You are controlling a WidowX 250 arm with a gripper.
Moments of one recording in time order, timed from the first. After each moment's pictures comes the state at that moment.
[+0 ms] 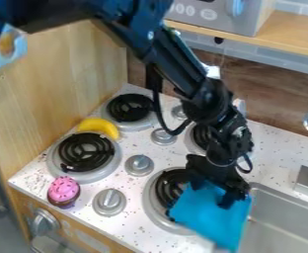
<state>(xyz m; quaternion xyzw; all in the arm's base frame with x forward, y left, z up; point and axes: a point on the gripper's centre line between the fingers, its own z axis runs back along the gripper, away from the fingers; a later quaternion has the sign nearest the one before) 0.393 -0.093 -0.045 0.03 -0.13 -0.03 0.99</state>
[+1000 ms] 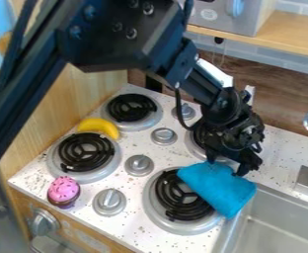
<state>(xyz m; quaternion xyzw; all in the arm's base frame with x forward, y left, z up) 0.479 -0.085 -0.051 0.06 -0.25 0.03 0.97</state>
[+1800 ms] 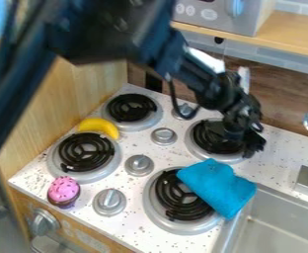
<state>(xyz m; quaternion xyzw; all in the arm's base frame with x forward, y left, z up) 0.501 -0.077 -0.025 0.01 -0.29 0.05 0.96</state>
